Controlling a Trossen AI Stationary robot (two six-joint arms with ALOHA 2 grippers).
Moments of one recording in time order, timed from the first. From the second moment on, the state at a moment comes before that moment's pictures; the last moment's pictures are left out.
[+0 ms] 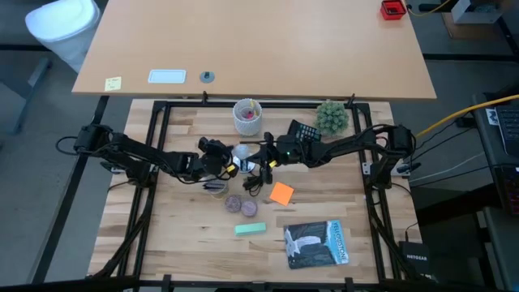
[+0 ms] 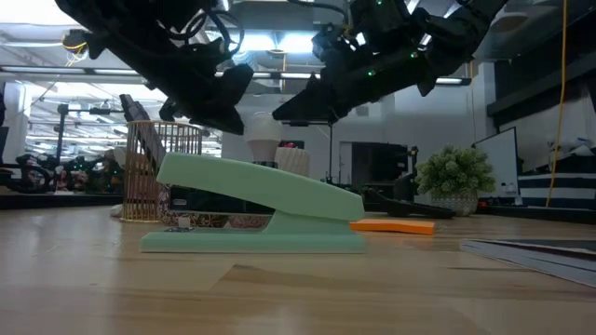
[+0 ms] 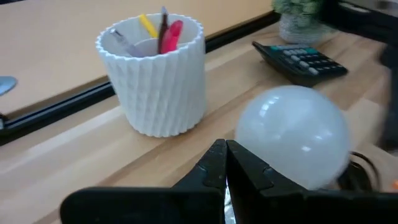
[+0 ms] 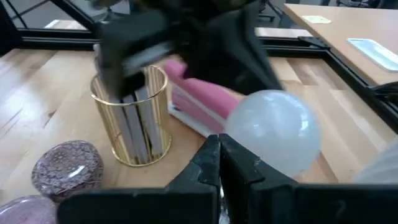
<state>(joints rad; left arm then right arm) -0.08 1.41 0.63 0.14 -0.86 -0.51 -0.10 1.77 0.92 0.51 -0.07 -0.09</state>
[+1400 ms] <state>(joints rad) -0.17 1.37 0.63 0.14 -0.78 -0.47 -0.17 1.76 0.92 0.50 -0.04 -0.15</state>
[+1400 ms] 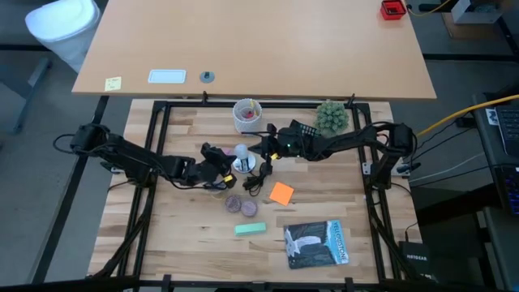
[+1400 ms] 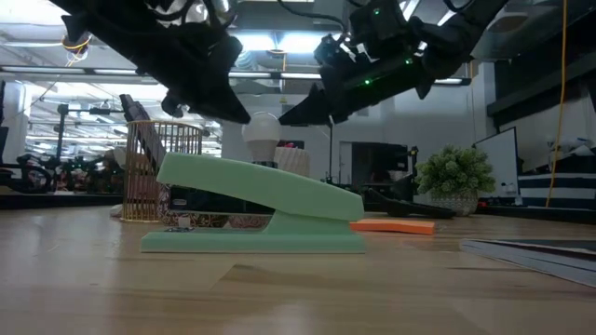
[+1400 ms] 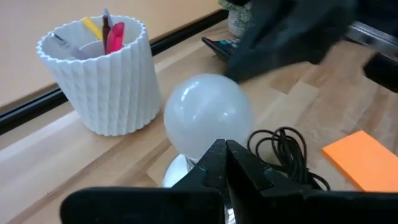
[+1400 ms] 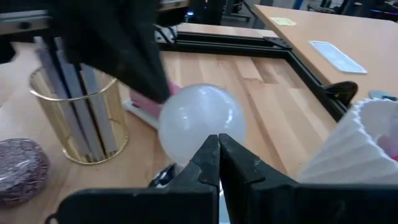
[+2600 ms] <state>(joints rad) -0.19 1.30 0.63 0.22 -0.82 -0.38 -0.14 1.65 0.92 0.51 0.13 -0.32</state>
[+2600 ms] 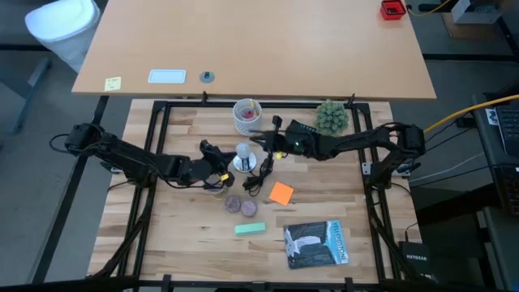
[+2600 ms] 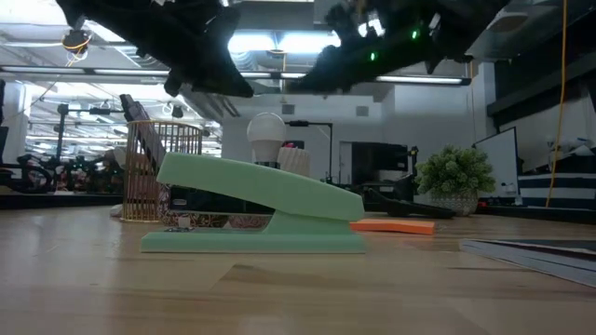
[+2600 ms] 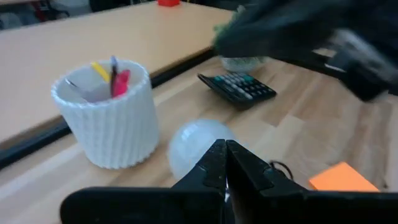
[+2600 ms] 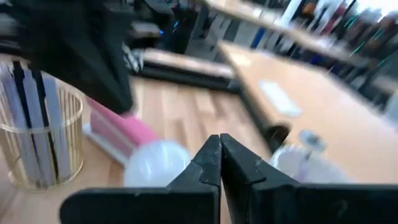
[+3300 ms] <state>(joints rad) -0.17 1.43 0.63 0.22 -0.82 -0.44 -0.22 1.82 0.92 0.52 -0.11 -0.10</state>
